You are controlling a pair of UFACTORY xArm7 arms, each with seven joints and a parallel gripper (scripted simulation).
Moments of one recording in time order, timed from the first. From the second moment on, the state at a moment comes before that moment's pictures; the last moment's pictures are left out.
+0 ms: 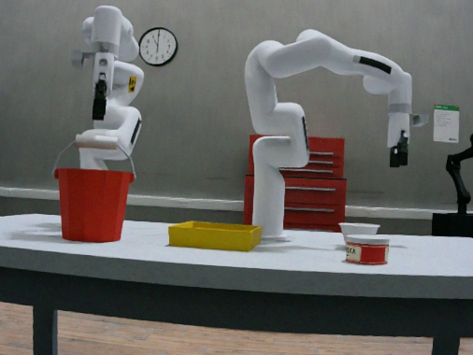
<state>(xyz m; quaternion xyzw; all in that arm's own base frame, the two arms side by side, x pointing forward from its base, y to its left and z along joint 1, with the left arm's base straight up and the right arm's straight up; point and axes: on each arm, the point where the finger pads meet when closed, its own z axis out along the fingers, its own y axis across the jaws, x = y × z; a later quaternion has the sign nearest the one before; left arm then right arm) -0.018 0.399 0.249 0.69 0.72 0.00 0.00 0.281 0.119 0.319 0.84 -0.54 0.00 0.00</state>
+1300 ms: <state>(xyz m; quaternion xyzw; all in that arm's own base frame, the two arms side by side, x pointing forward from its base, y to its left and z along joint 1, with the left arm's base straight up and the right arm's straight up) -0.018 0.399 0.249 0.69 0.72 0.00 0.00 0.282 0.119 0.250 0.84 -0.54 0.00 0.00</state>
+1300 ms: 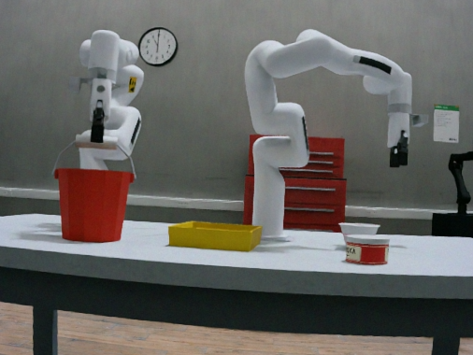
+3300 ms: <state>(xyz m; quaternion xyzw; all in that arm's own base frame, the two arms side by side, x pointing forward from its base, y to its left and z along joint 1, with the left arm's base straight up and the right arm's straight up) -0.018 0.399 0.249 0.69 0.72 0.00 0.00 0.282 0.120 0.245 0.84 -0.54 0.00 0.00</state>
